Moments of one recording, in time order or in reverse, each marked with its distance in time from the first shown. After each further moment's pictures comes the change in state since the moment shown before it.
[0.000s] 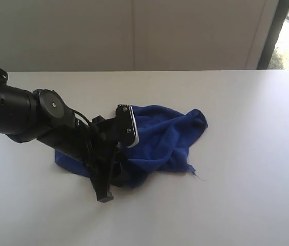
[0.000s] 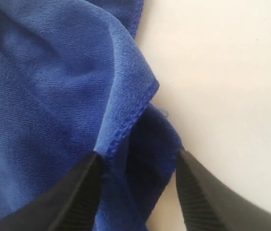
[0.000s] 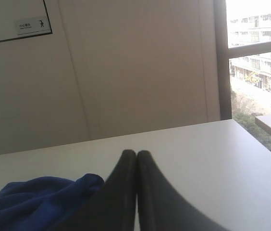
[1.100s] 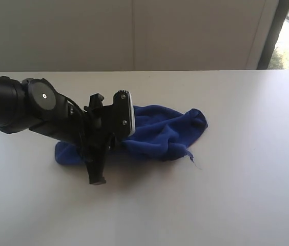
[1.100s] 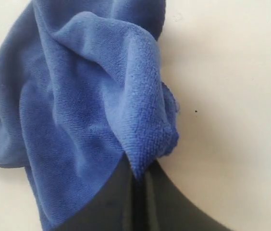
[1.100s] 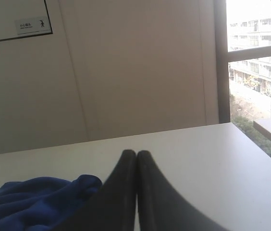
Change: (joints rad) left arm 0.000 -0.077 0.000 0.098 -0.103 0.085; right arm 0.000 0.000 0.000 0.000 -0.007 -0.019
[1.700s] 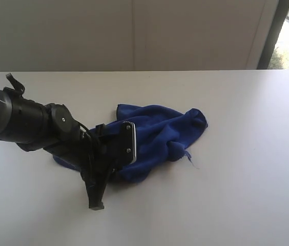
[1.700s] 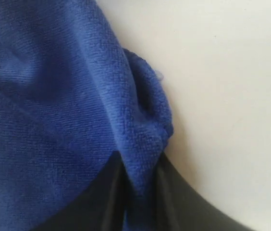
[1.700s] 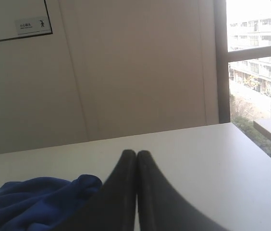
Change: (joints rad) left arm 0.000 0.164 0.000 -0.002 0.032 0.010; right arm 0.000 0.000 0.000 0.000 0.000 0.000
